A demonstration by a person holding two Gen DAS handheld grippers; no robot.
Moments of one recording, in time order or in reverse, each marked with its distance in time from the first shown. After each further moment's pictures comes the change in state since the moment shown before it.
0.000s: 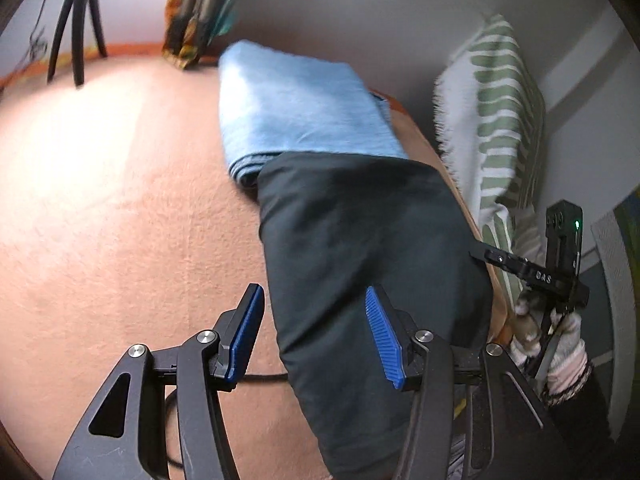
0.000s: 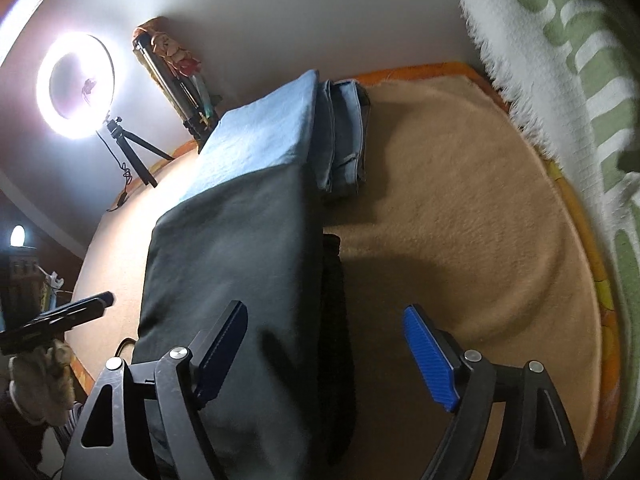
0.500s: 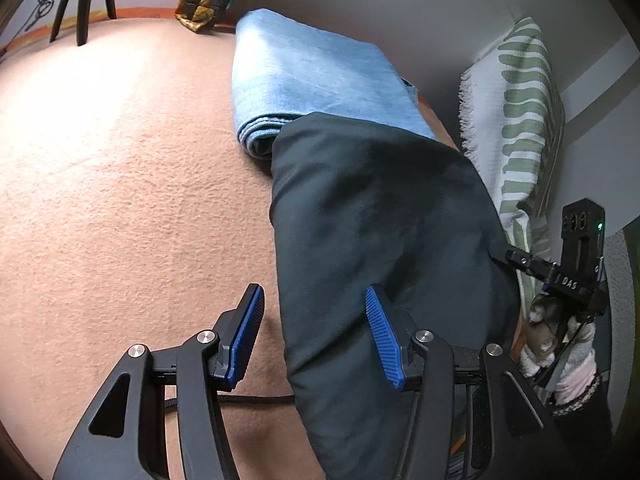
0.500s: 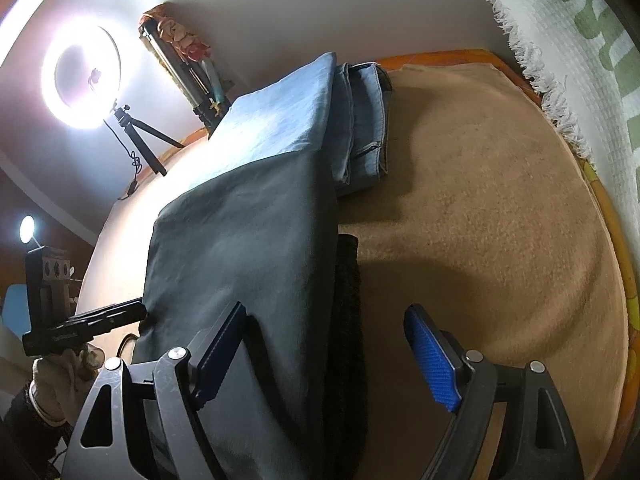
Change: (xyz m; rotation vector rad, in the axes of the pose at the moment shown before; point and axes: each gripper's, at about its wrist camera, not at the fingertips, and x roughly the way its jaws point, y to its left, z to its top) left arm 0.032 0.007 -0.010 -0.047 0.015 0.029; right arm 0.023 0.002 0.008 -0.036 0.040 0.055
